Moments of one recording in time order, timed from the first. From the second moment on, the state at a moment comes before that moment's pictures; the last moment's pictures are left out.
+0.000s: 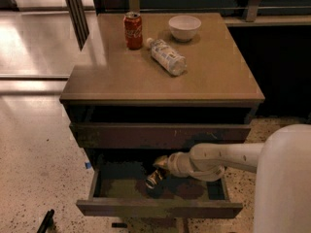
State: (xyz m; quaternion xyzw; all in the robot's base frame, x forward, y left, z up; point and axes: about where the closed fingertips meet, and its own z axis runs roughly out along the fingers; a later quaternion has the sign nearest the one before) arm 0.578 -0.032 0.412 0.18 0.92 0.34 0.13
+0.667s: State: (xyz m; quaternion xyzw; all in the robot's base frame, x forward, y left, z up) arm 0.578 -0.032 0.412 0.18 0.92 0.34 0.13
